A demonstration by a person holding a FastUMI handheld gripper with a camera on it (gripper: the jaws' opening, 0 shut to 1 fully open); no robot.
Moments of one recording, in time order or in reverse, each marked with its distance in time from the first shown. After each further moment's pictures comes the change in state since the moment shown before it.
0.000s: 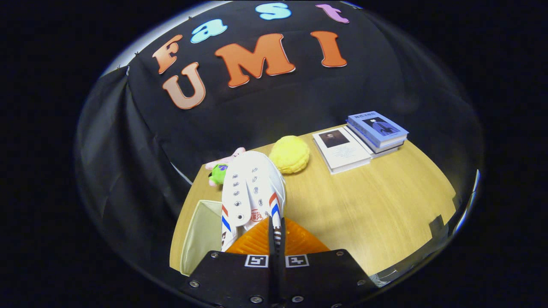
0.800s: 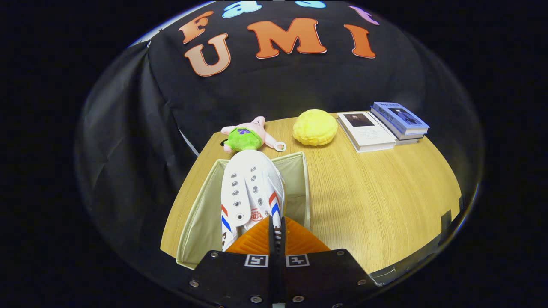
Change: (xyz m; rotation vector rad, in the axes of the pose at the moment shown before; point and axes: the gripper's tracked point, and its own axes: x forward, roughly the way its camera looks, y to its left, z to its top) arm 0.014 0.038 -0.075 -0.131 0.103 -0.004
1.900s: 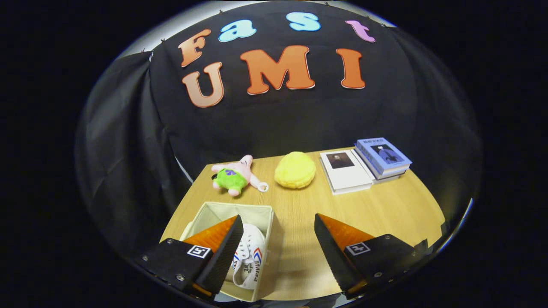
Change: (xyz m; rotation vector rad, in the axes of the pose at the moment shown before) arm -0.052 -0.075 0.119 -0.025 -0.247 -0.042
